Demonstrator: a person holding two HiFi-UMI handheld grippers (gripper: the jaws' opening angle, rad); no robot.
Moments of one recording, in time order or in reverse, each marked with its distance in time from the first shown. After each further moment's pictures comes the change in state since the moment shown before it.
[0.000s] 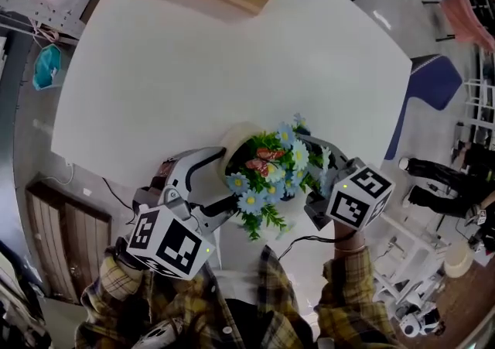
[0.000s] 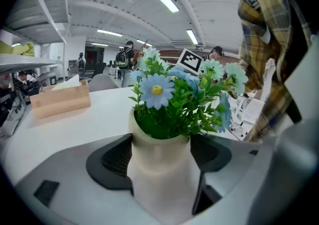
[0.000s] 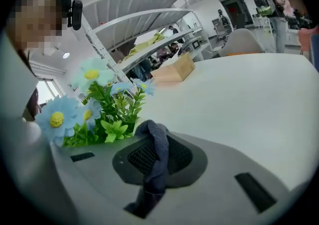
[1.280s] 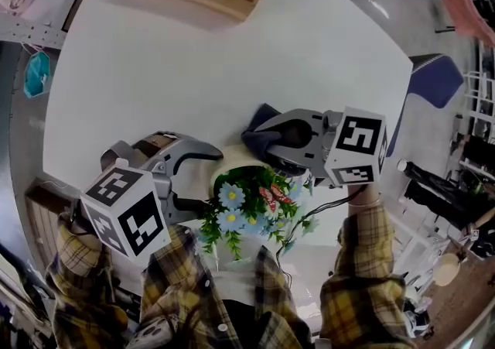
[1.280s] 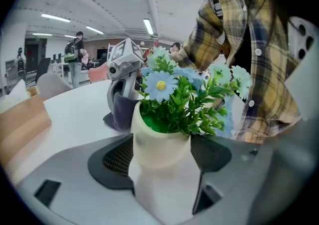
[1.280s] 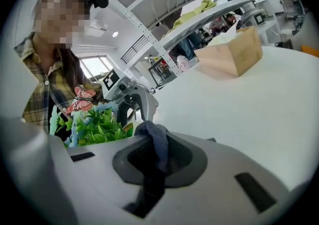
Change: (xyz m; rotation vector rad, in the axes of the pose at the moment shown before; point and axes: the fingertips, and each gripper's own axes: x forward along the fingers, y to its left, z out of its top) left arm -0.004 0.019 -0.003 0.280 0.133 -0.513; right arm 0.047 0.031 0.026 -0.339 0.306 0.555
